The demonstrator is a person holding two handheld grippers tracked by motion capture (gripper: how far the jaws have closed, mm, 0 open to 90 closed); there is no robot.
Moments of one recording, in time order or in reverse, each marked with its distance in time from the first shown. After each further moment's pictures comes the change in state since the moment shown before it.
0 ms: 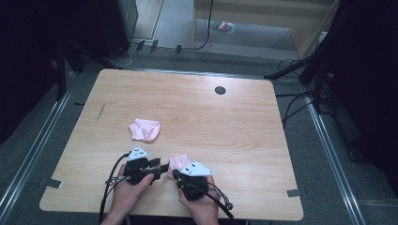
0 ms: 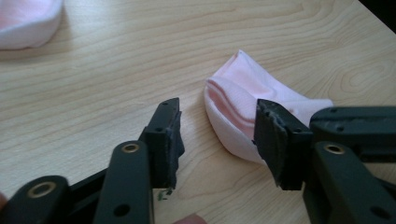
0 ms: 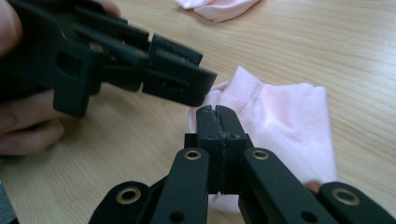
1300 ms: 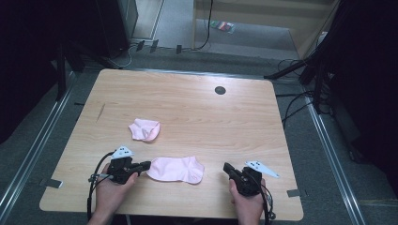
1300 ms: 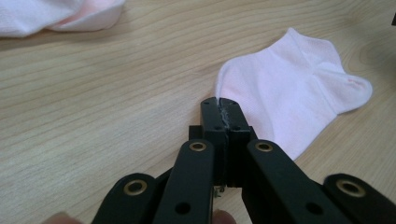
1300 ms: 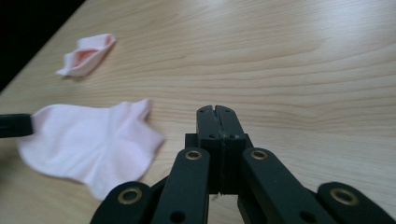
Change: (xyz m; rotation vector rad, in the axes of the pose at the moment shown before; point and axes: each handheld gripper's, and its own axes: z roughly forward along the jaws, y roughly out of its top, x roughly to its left) left arm 0.030 -0.003 -0.030 0.058 0.012 0.055; right arm -0.115 -0.034 -0.079 -0.141 -0.136 0.409
